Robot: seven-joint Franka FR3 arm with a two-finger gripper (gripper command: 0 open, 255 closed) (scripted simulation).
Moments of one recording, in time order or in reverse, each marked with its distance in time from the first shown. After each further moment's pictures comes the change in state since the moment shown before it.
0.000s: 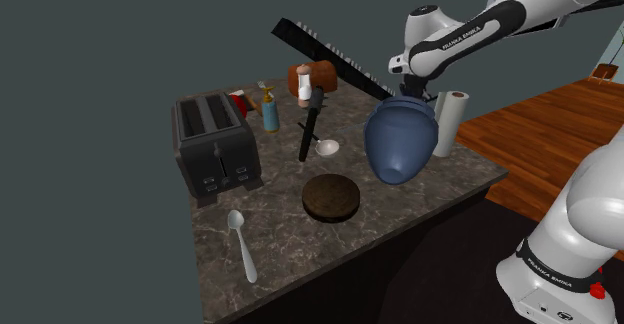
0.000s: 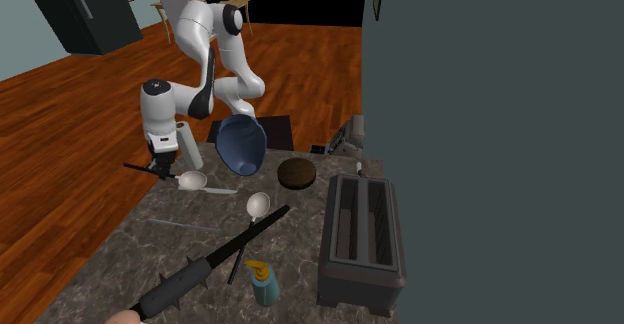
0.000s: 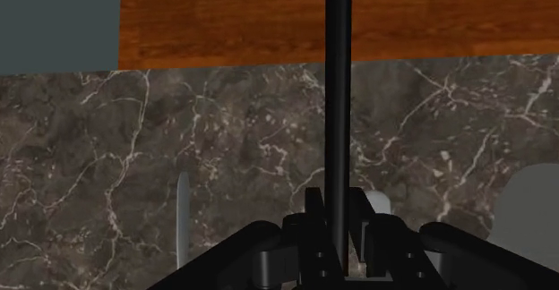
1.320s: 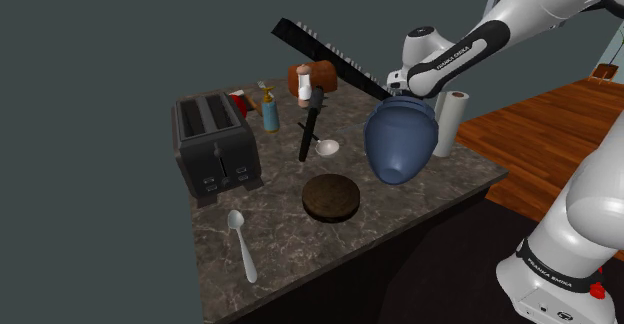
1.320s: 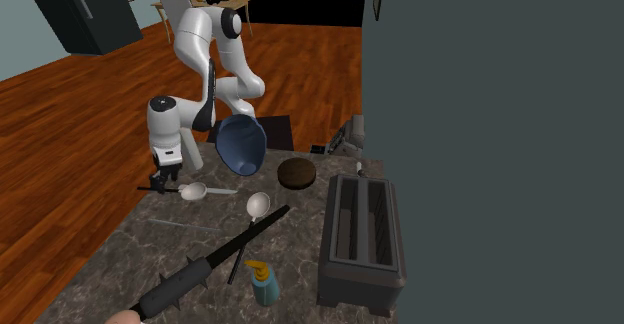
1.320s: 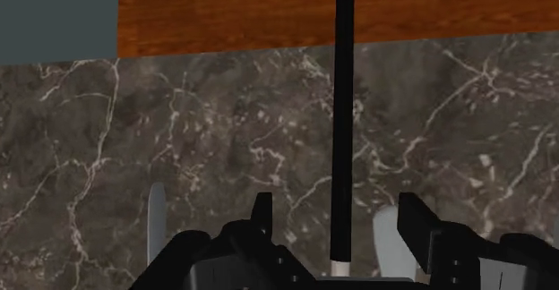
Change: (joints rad) arm -0.010 0.085 -0.014 -0.056 -0.013 0.157 0.038
